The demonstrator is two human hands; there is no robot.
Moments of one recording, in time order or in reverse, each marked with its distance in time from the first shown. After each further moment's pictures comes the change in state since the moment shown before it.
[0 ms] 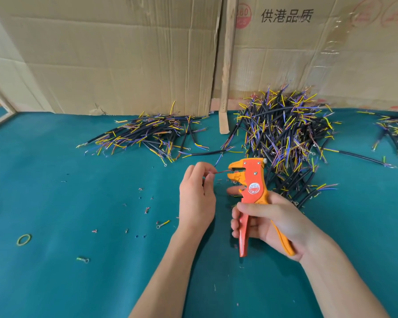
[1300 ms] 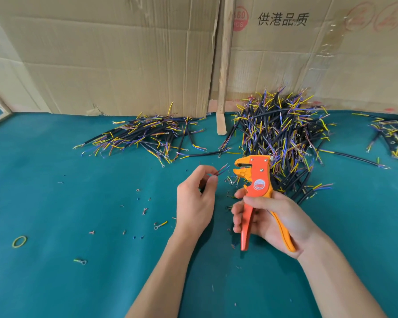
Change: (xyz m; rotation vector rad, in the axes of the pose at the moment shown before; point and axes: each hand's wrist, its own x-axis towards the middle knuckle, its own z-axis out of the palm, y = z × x) left_hand -0.004 0.002 -0.003 -0.180 -0.067 -0.060; right_hand -0.002 -0.004 -0.006 0.066 0.016 -0.039
